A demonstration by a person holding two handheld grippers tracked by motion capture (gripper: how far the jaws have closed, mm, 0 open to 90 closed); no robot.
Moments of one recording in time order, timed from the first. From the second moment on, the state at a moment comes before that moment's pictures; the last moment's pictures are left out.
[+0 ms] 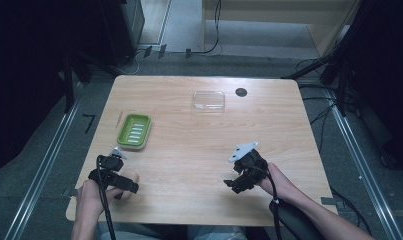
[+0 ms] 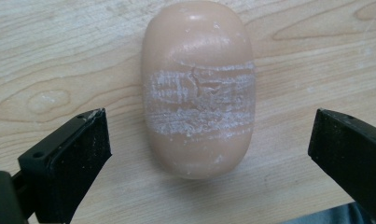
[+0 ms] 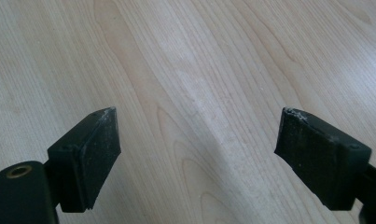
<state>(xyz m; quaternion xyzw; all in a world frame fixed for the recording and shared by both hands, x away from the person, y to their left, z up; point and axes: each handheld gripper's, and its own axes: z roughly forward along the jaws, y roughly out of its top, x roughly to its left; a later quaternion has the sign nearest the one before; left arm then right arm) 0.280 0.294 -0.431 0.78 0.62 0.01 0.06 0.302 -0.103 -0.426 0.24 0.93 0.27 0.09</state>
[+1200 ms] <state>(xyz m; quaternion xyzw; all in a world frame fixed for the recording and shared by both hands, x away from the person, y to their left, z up) 0.295 0.288 -0.449 0.77 0.64 0.01 0.03 0.298 -0.106 -0.425 0.24 0.93 0.27 0.09</state>
